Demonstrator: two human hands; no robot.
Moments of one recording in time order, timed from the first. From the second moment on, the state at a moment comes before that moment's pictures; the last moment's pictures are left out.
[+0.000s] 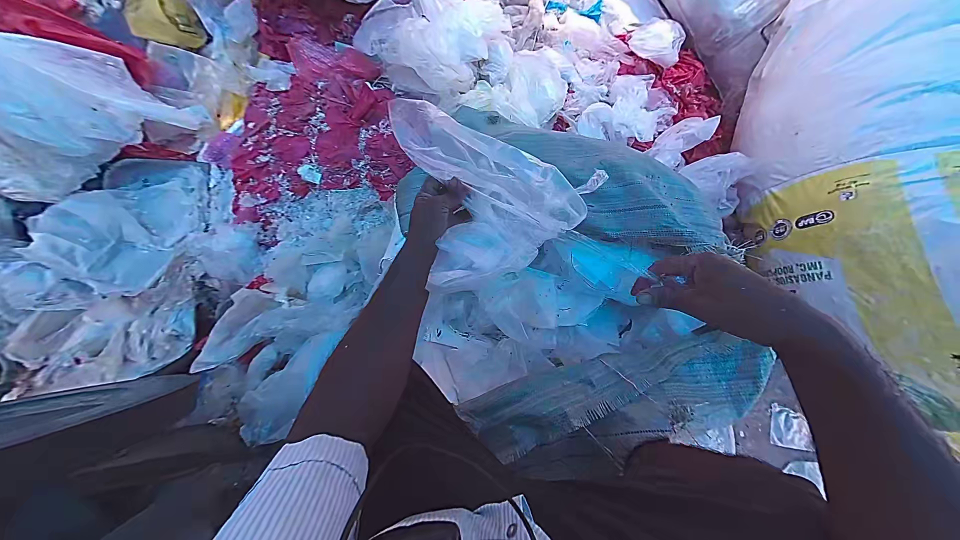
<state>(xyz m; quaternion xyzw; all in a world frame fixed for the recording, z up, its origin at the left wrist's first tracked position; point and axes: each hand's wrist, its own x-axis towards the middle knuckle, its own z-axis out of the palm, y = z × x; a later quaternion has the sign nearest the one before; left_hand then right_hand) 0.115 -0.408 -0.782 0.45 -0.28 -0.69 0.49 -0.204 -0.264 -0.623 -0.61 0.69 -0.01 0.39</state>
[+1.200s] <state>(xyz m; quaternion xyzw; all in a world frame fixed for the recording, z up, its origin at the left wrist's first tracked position) 0.040 -0.330 -0.763 0.22 -0.74 -0.56 0.31 -0.176 -0.293 -0.660 -0.35 0.53 -0.47 0.61</state>
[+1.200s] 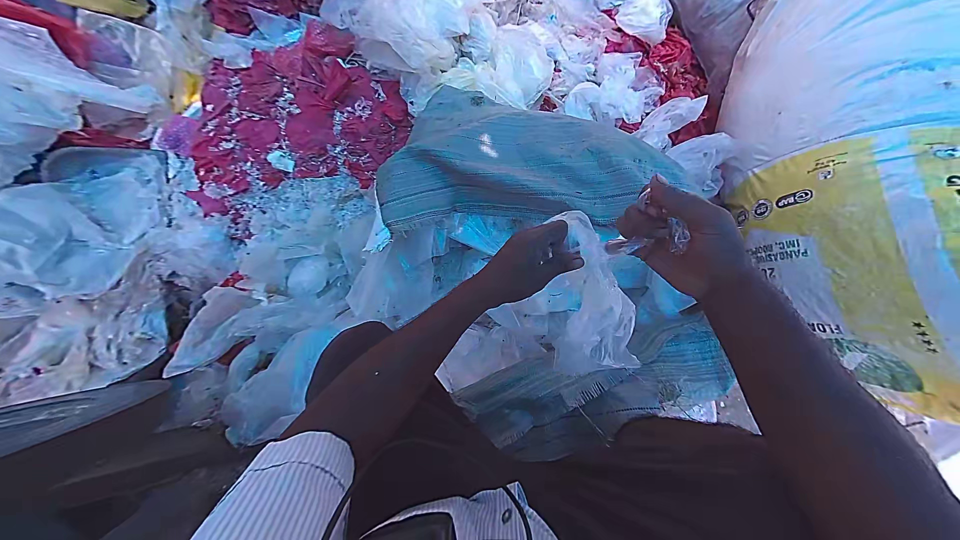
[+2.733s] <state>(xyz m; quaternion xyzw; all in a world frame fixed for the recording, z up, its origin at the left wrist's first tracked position) 0.042 -0.306 -0.740 0.37 -0.75 -0.11 0.54 -0.191 -0.280 -0.654 -0.48 0.71 -0.24 0.46</state>
